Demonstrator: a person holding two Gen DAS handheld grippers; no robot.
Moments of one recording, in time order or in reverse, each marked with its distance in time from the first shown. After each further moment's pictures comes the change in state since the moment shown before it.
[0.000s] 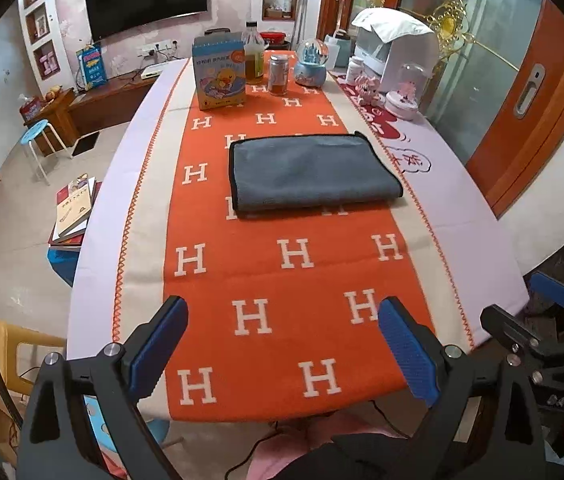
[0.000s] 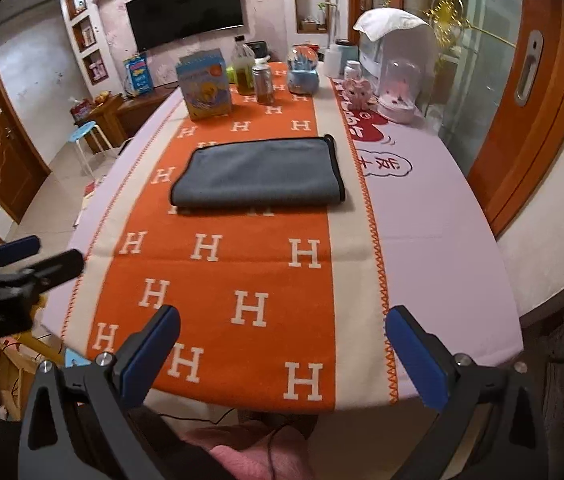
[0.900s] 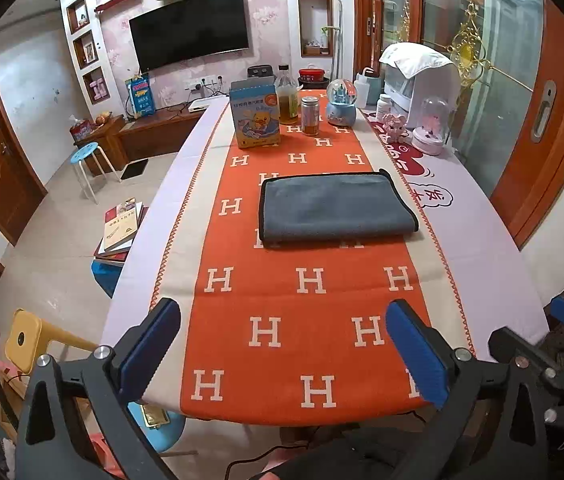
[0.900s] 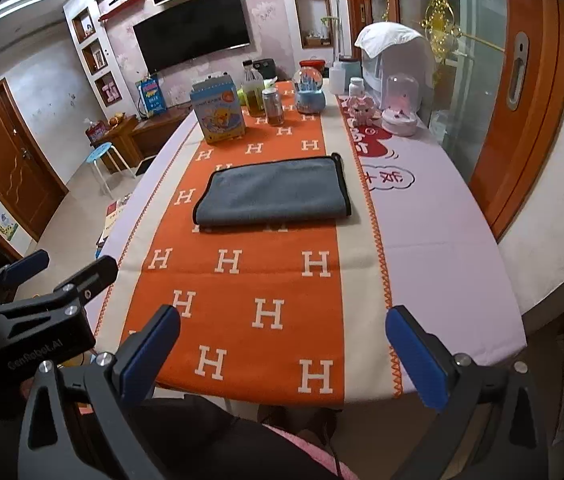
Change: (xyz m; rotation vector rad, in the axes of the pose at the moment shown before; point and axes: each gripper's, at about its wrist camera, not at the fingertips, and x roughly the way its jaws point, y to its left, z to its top) left arm -0.044 -0.040 -0.011 -0.032 -0.139 0.178; right arm -0.036 -0.010 -0.003 0.042 -0.055 0.065
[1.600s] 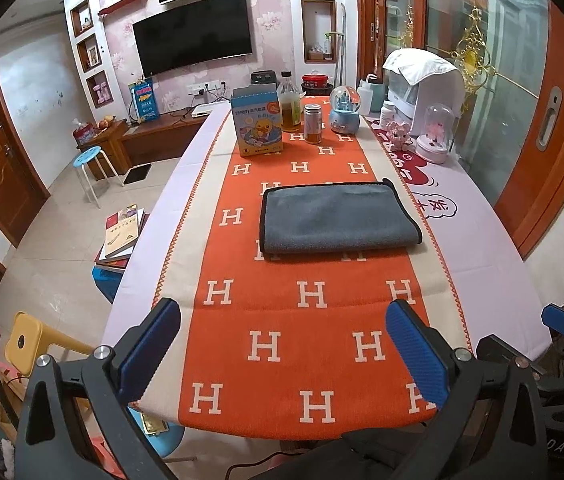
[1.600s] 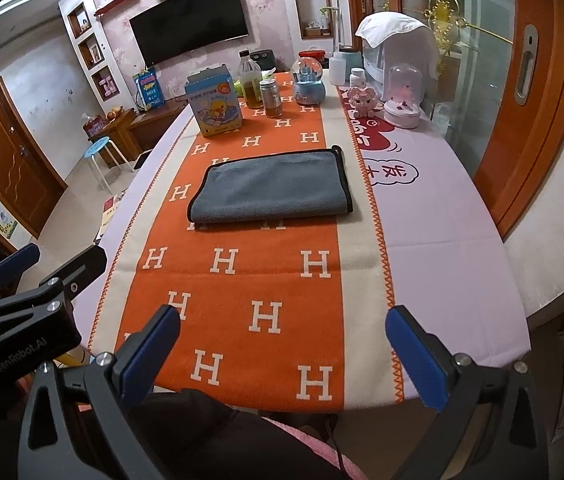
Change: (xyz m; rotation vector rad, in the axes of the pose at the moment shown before) left arm 0.004 -0.005 0.010 -0.008 -0.018 0.014; right arm 0.017 -0.004 0.010 0.002 0.031 0.002
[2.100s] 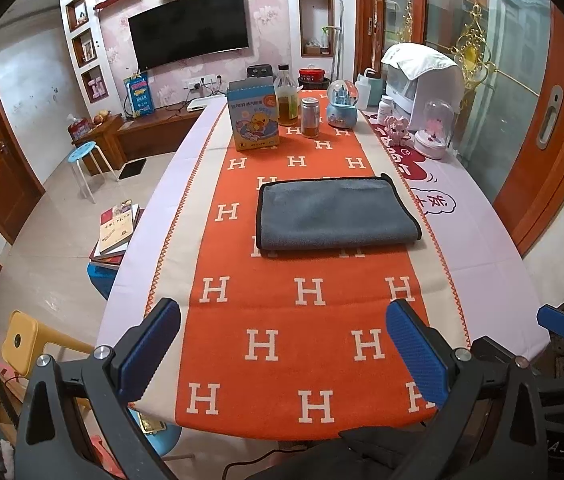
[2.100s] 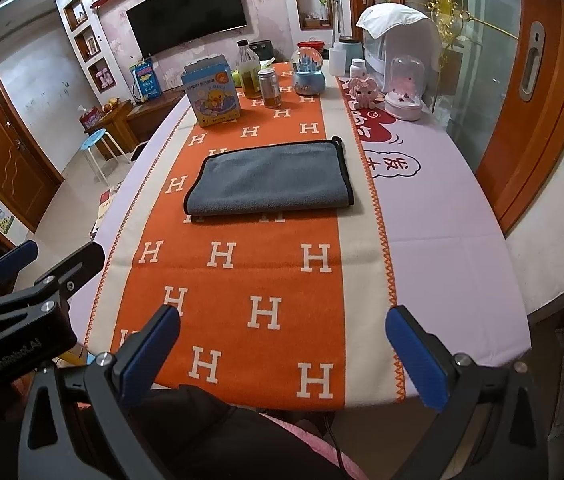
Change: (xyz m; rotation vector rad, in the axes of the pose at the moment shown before) left arm 0.014 0.000 0.008 -0.001 0.021 -0.019; right arm 0.013 0.003 0.006 -0.003 0.039 -0.009
